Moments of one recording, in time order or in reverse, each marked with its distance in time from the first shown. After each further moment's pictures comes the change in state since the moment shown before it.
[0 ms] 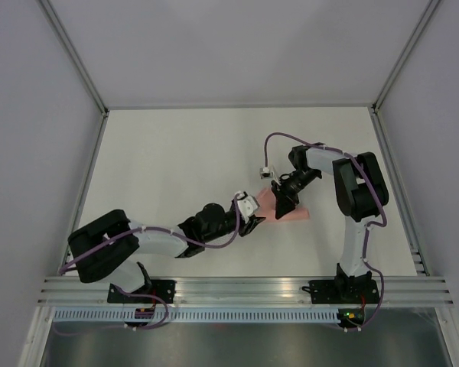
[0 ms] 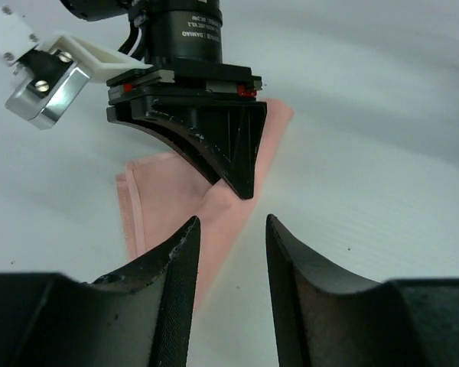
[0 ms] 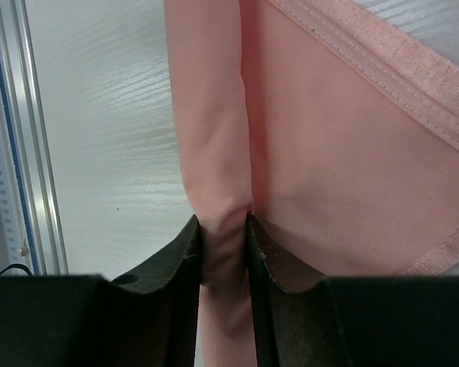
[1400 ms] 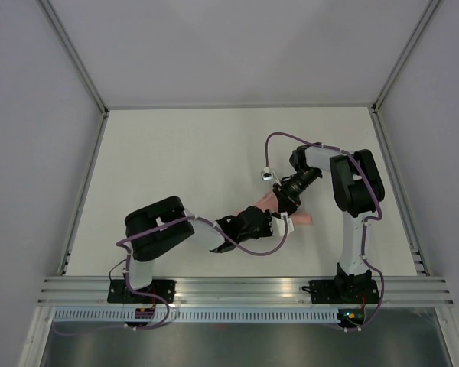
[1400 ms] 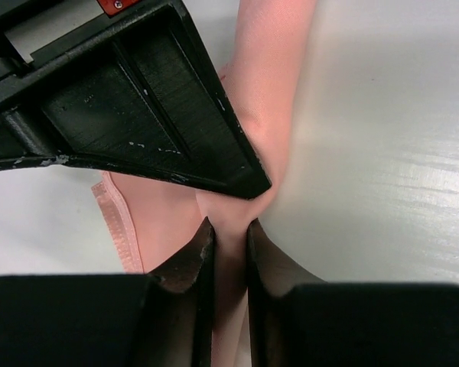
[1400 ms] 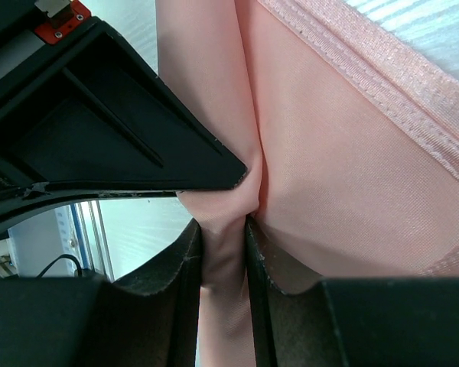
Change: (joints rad) left arm -0.134 0.446 0.293 -0.150 -0.164 0.496; right arm -0.012 0.071 0.039 -0.126 -0.014 0.027
